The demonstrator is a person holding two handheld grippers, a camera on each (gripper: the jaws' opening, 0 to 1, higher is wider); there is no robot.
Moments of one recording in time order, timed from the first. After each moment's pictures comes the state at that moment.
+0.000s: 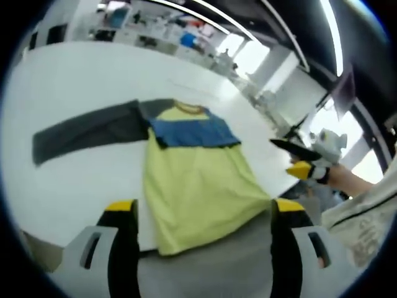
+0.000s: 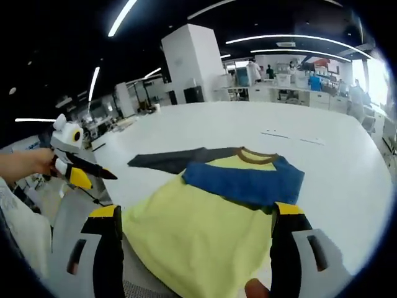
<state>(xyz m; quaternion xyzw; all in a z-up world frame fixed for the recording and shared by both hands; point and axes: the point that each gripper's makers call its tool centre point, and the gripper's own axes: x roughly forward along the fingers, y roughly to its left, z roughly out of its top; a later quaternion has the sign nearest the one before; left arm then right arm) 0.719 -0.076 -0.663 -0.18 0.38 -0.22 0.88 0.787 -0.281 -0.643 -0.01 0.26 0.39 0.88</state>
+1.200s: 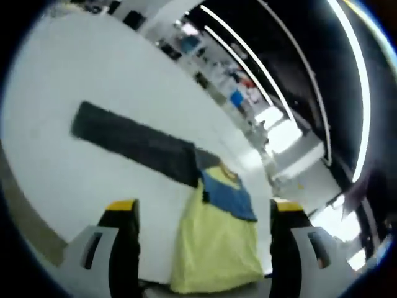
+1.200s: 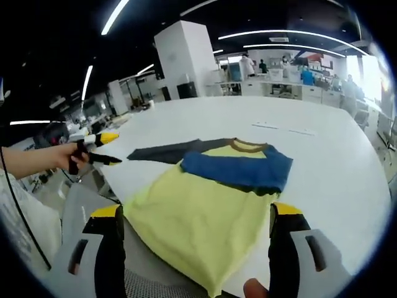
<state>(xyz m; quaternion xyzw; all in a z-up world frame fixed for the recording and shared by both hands) 0.767 0.062 -0.668 -0.48 0.21 0.01 0.85 0.760 -0.300 -0.635 -0.02 0.28 0.38 0.88</state>
